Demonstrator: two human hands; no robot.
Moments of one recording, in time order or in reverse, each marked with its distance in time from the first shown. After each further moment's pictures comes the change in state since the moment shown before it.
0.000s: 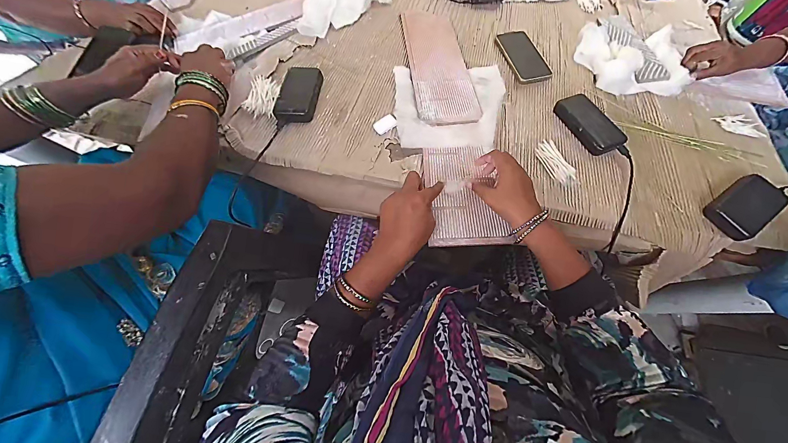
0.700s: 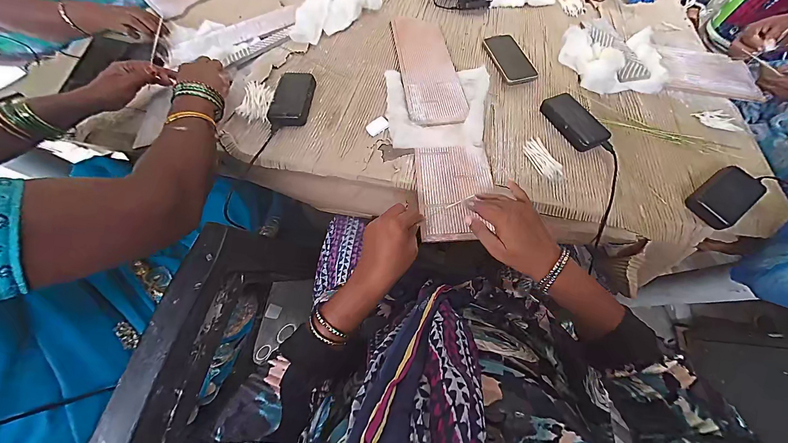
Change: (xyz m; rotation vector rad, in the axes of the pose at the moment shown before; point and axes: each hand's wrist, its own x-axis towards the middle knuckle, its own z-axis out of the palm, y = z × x) left_hand -0.047 -0.012 -0.004 -0.150 0.052 0.076; right_hand -0.080 -0.004 -0.017 -0.240 -0.035 -0.508
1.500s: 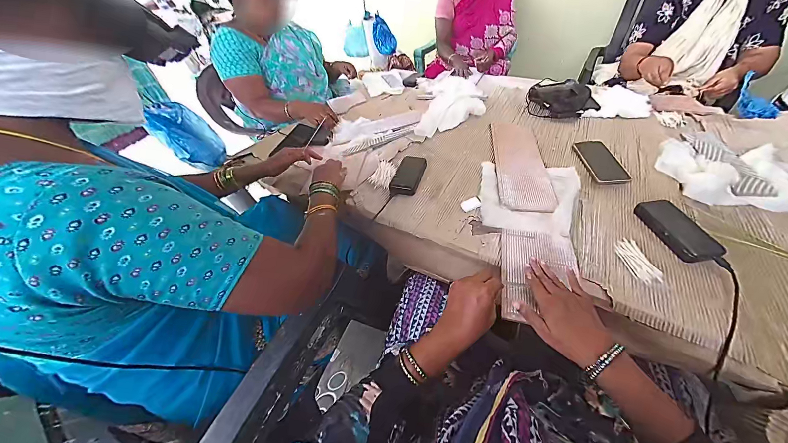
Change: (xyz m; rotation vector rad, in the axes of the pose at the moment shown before) left_hand 0.004 -0.003 -0.004 0.074 0.043 0.095; right_hand 0.027 -0.018 0.024 -0.085 -0.210 0.115
